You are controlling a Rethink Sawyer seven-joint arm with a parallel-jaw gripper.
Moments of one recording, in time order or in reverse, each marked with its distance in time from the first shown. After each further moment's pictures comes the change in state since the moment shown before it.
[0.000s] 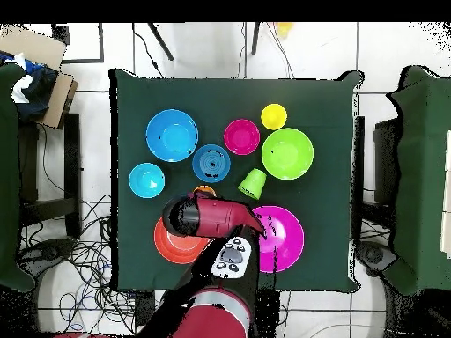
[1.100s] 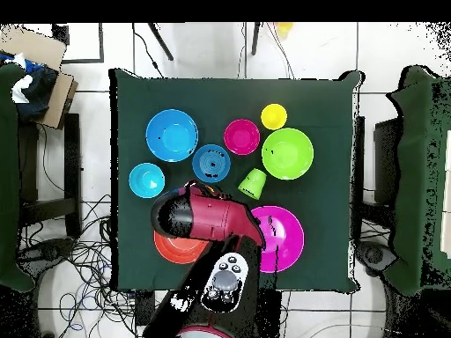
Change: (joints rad) arm 0.034 -0.121 -0.034 0.012 0.030 0.017 0.000
